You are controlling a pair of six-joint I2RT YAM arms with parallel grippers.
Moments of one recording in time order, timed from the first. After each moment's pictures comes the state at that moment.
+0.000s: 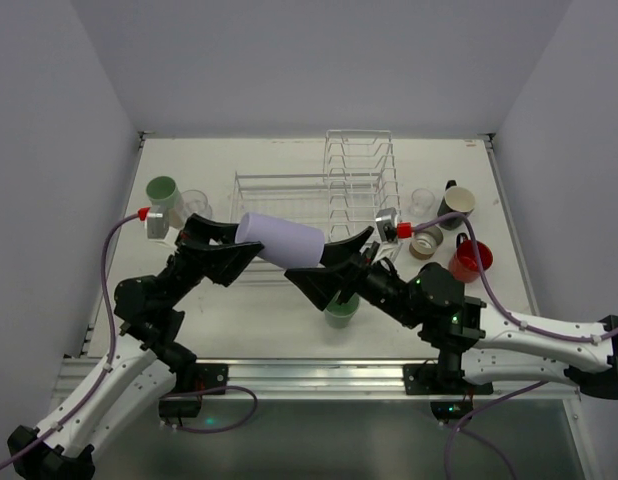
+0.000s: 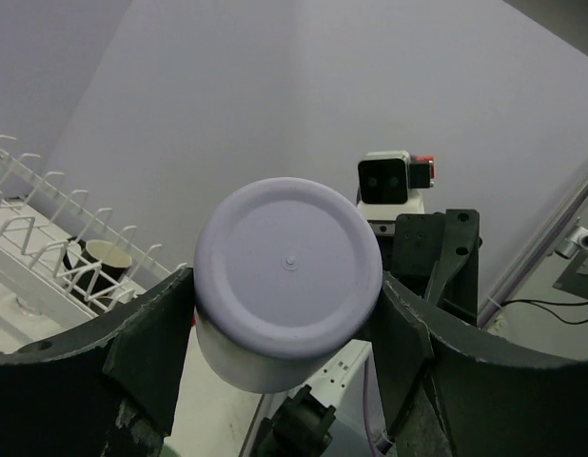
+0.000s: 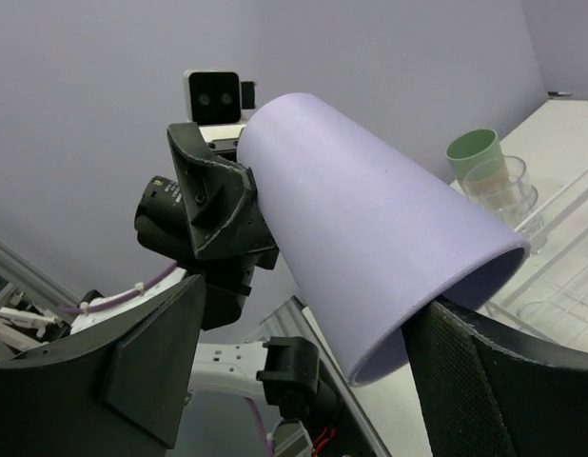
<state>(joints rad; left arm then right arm) -0.51 0.54 0.47 0.68 0.40 -0.99 1.33 0.88 0.83 0.31 0.31 0.54</state>
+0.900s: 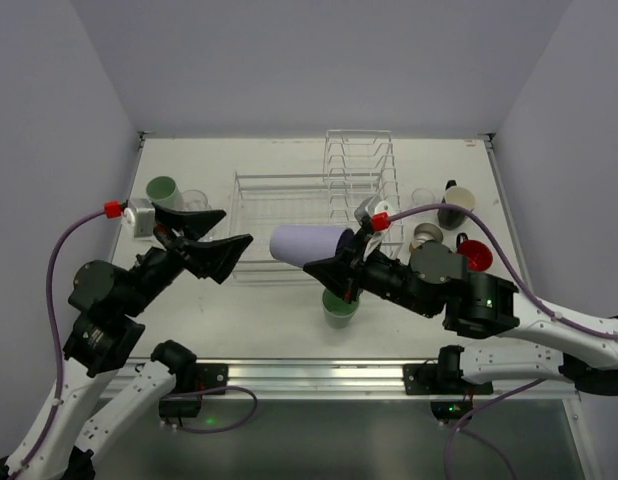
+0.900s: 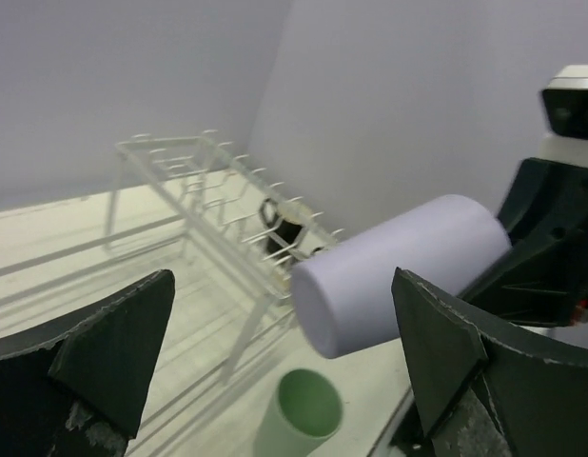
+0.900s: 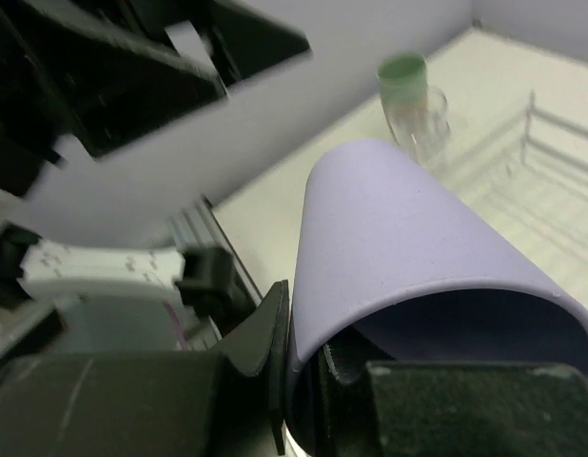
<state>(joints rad) -0.51 0.49 0.87 -0.11 0.31 -0.49 1.33 0.95 1.17 -0.24 0.27 0.36</state>
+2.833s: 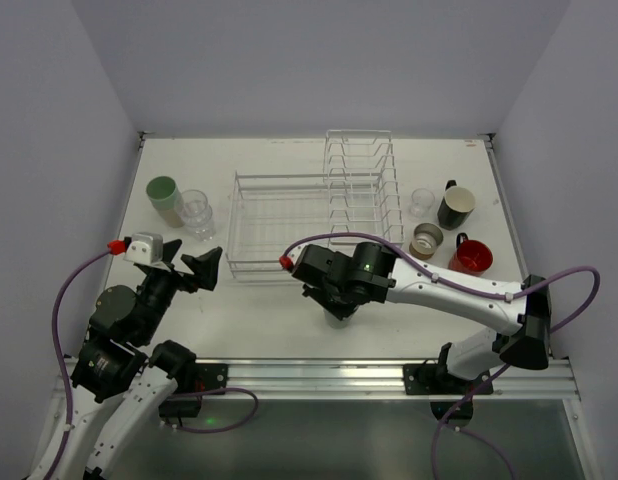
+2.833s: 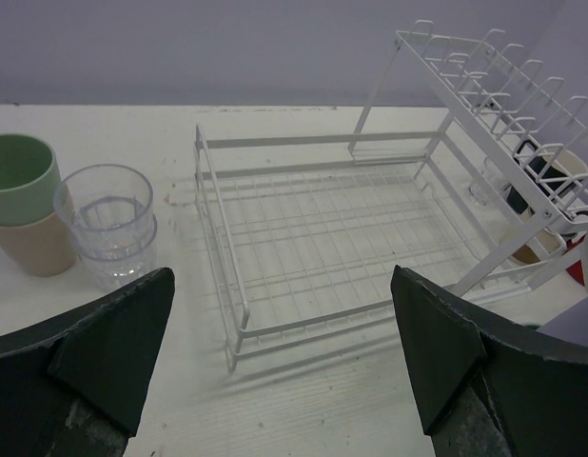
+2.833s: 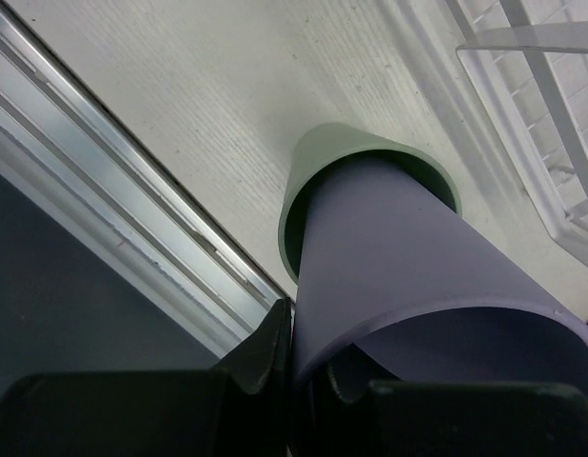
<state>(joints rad) -0.47 0.23 0.67 -0.44 -0.16 -0.22 1.22 1.47 1.42 -1.19 0.19 0.26</state>
